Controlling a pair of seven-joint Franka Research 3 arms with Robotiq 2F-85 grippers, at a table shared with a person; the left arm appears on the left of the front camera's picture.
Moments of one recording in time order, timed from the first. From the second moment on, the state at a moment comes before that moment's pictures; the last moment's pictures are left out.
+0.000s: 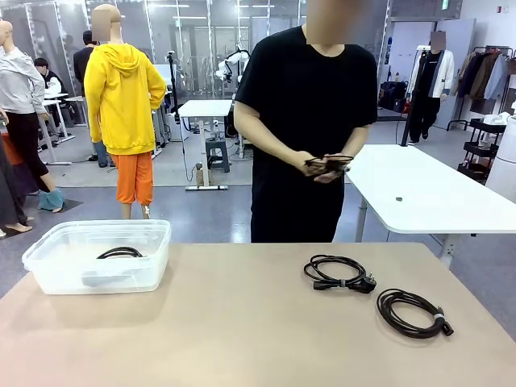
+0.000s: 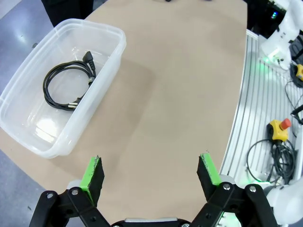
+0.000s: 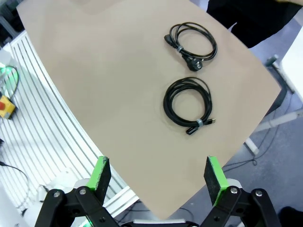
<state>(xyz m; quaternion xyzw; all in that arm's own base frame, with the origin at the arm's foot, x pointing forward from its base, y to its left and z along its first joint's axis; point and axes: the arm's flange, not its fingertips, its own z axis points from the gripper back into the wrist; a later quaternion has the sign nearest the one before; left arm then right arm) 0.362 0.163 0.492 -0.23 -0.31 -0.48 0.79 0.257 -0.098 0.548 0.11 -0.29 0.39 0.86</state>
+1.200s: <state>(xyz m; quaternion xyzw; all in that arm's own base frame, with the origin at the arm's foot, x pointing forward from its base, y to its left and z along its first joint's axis) 0.362 0.164 0.491 -0.23 -0.31 -0.48 0.79 0.439 0.068 0.449 -0.01 -0.14 0.58 0.80</state>
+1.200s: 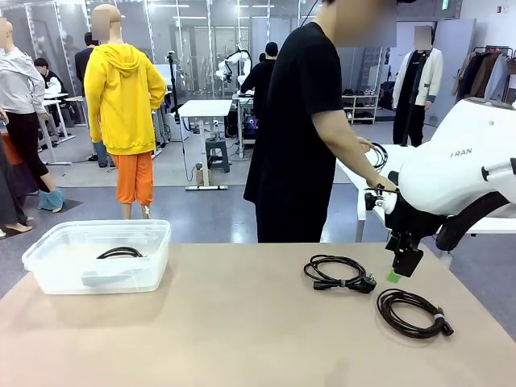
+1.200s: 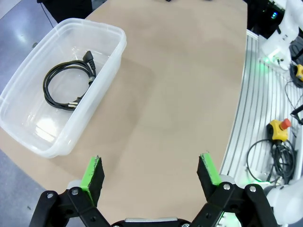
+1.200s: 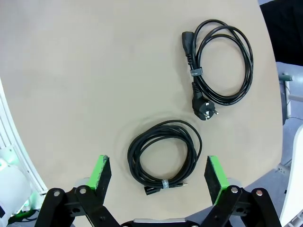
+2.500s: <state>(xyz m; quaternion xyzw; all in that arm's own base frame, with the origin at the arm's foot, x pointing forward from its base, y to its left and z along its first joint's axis) 0.362 0.164 0.491 -0.23 -0.31 -0.48 0.79 0.571 0.118 0.347 0.02 -0.09 0.71 0.69</state>
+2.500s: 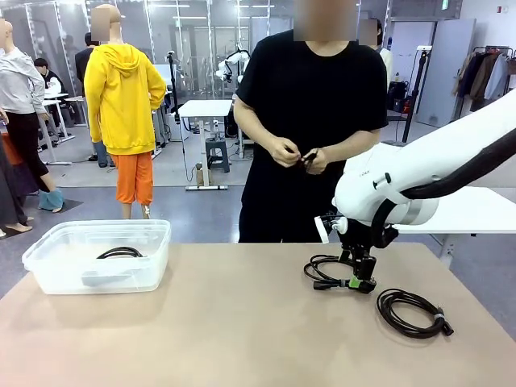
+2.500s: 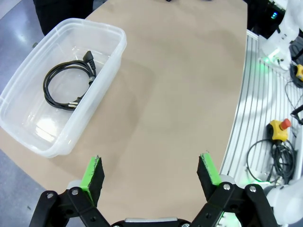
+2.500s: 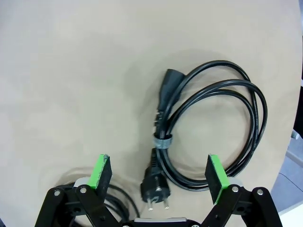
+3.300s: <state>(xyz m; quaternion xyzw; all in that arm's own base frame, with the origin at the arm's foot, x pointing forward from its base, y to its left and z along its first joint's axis) 0.362 0.164 0.491 -0.23 -0.31 -0.48 0.79 0.595 0.126 0.302 0.04 -0.07 0.71 0.69</state>
